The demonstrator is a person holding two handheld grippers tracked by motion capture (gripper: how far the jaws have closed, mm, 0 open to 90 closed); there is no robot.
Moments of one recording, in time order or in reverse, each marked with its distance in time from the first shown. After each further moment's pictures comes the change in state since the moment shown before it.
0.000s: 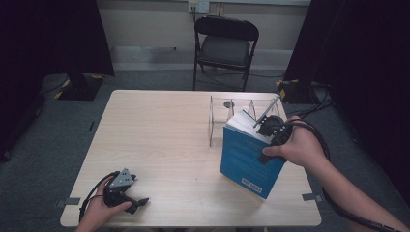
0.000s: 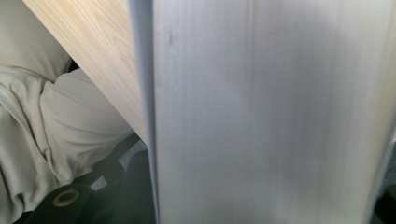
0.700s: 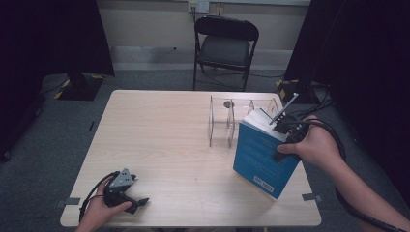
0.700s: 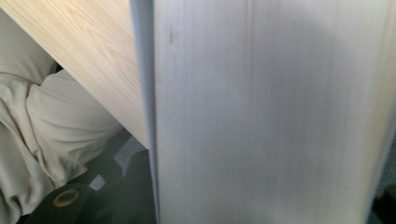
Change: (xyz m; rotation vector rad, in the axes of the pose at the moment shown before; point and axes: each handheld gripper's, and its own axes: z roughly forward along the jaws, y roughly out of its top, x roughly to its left) left arm 0.000 0.000 0.000 -0.001 0.001 0.000; right arm -0.025 -0.025 -0.008 0.007 -0.020 0.088
